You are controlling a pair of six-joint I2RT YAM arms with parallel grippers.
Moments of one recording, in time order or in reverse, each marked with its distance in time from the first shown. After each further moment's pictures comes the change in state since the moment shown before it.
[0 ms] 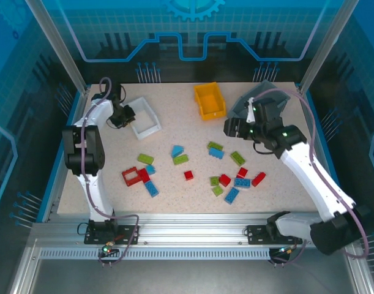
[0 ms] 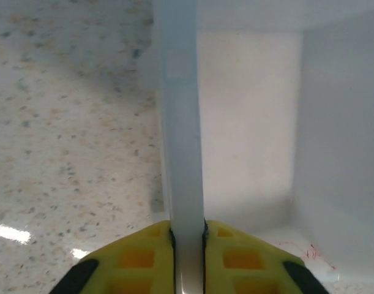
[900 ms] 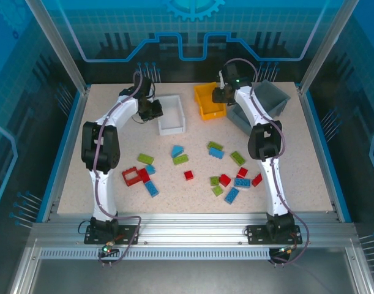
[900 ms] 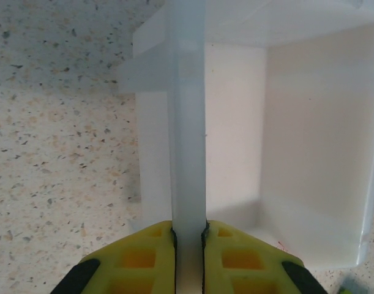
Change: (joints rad) left arm -0.217 0.092 0.152 0.046 0.056 0.047; right arm -0.124 1.337 1.293 -0.183 0.044 -0.246
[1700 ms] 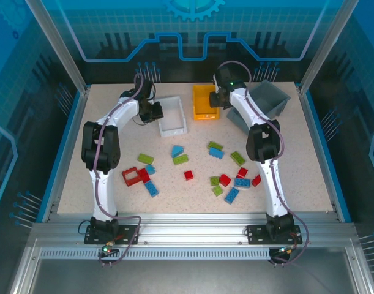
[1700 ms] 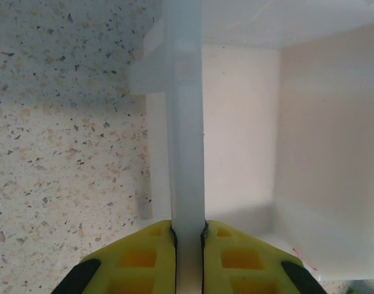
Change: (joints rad) left arm -0.002 0.000 -0.037 0.026 0.002 0.000; right arm 0.051 -0.061 -0.115 0.013 0.075 -0.014
